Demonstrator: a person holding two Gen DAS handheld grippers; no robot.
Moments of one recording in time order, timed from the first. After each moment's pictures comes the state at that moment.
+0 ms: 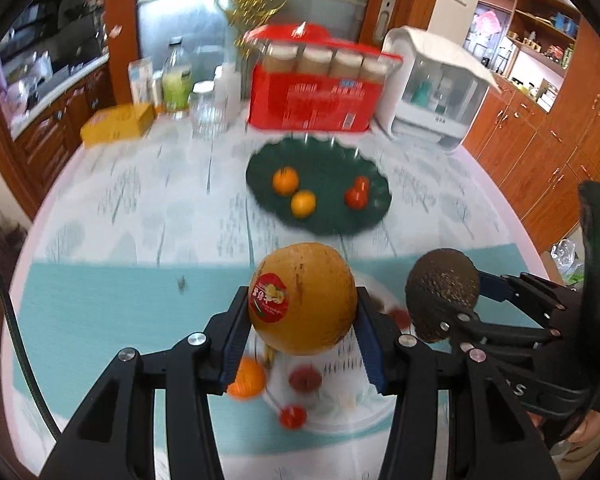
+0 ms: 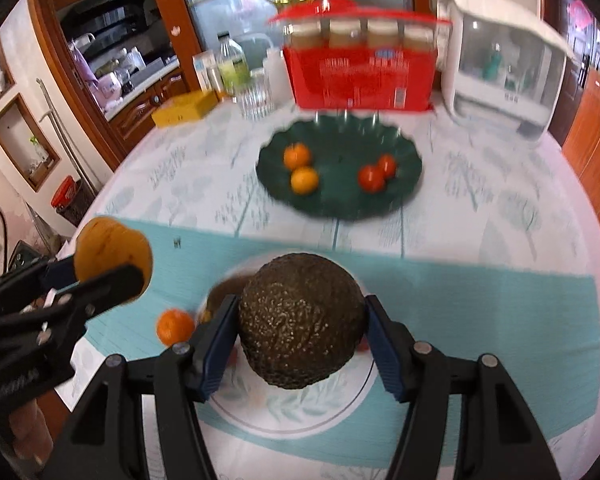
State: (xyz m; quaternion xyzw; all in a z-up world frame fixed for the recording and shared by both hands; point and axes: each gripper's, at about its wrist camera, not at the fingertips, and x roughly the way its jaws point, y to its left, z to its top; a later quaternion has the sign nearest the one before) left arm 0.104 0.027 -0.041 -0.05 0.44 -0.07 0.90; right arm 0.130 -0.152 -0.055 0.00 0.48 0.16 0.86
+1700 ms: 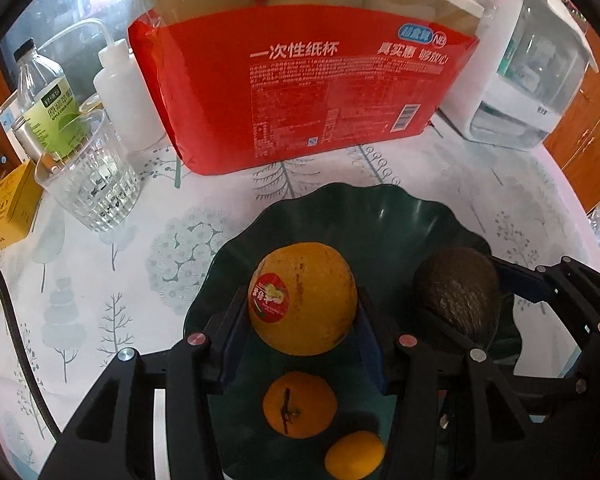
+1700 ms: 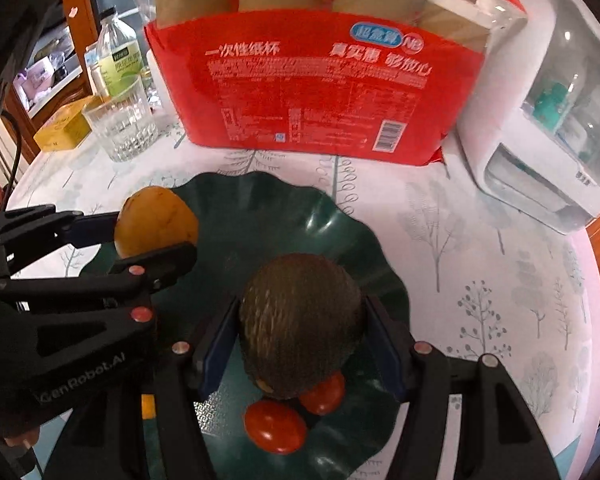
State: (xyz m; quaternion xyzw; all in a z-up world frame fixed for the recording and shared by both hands) left arm 0.437 -0.013 -0.167 0.02 0.51 -0.10 0.85; right arm 0.394 -0.140 -0.167 -0.08 0.51 0.09 0.85
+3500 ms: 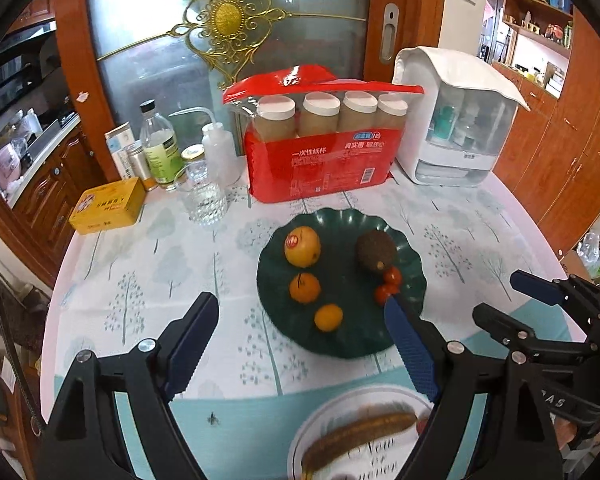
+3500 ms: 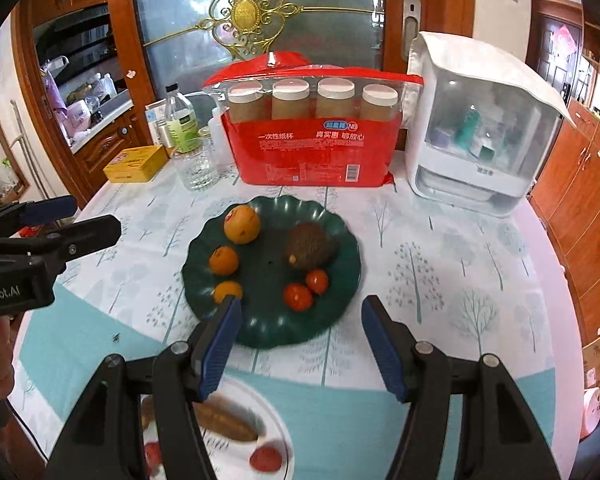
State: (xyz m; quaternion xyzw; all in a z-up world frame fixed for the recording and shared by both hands) left arm 0.241 0.018 -0.003 0.01 0.42 -0.06 0.90; right arm 0.224 -0.191 -0.030 -0.03 0.44 0.12 0.89
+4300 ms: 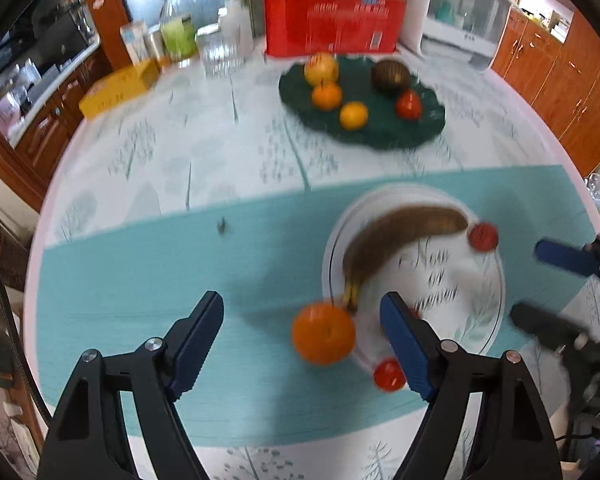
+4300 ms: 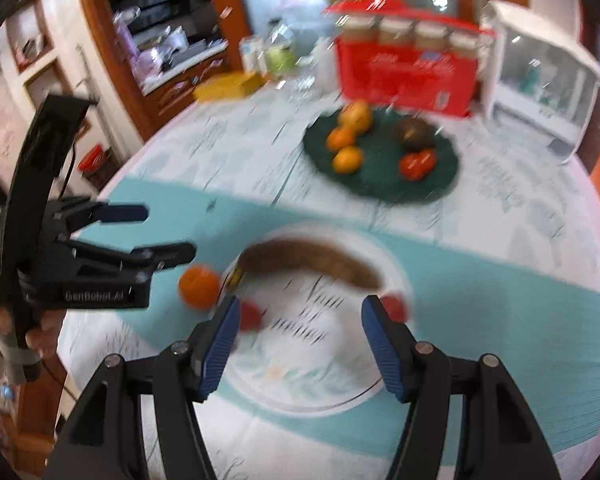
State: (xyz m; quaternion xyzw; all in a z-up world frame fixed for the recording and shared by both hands) left arm 0.104 0.064 -0.126 0.03 0.53 -0.06 0.84; right arm 0.077 -0.126 -0.103 -0.04 0.50 0.24 0.83
